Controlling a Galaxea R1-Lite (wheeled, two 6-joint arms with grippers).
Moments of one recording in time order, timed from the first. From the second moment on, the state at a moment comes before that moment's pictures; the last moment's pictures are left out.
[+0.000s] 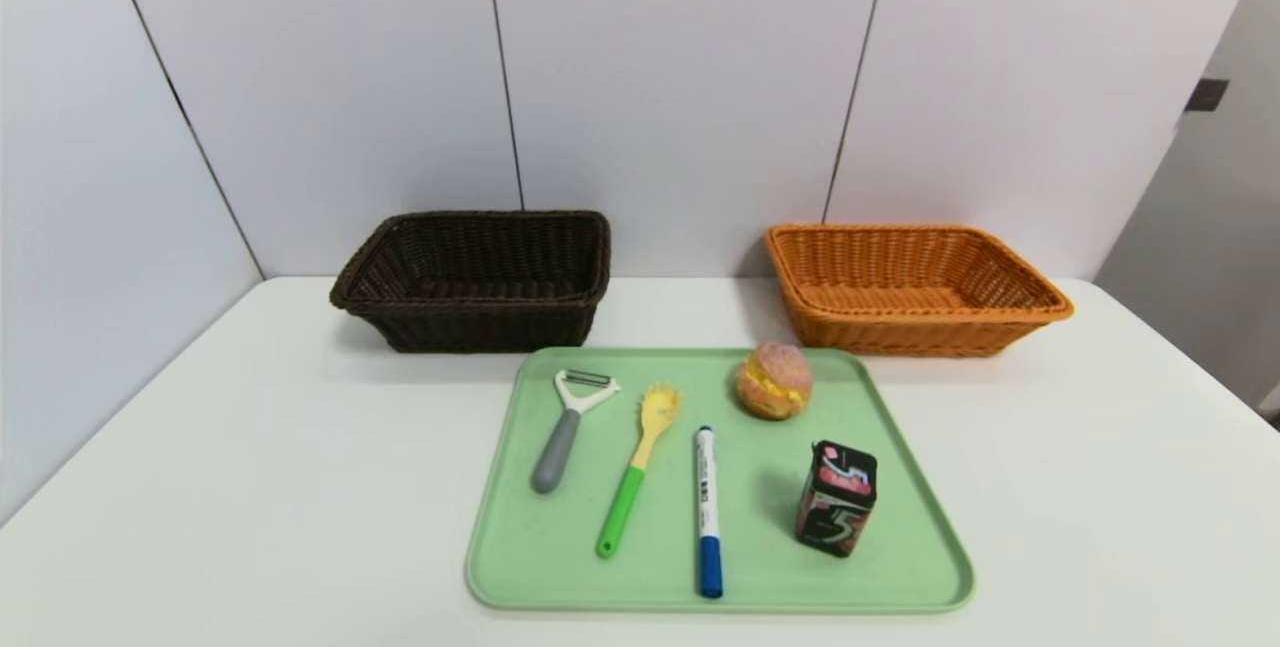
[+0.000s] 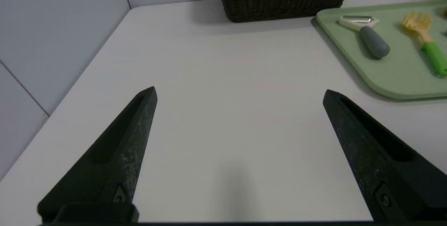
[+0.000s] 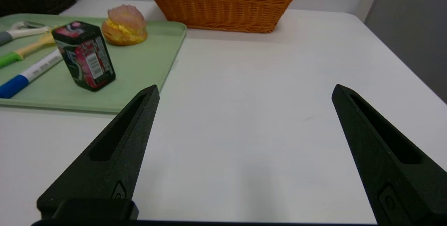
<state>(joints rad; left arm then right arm) -0.01 0.01 -0.15 0.09 -0.03 0.05 0.00 0.03 -0.12 0.07 0.05 -0.04</state>
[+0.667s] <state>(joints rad) -0.01 0.65 -0.94 0.58 -0.21 -0.09 0.03 0.96 -1.33 0.60 0.19 0.23</state>
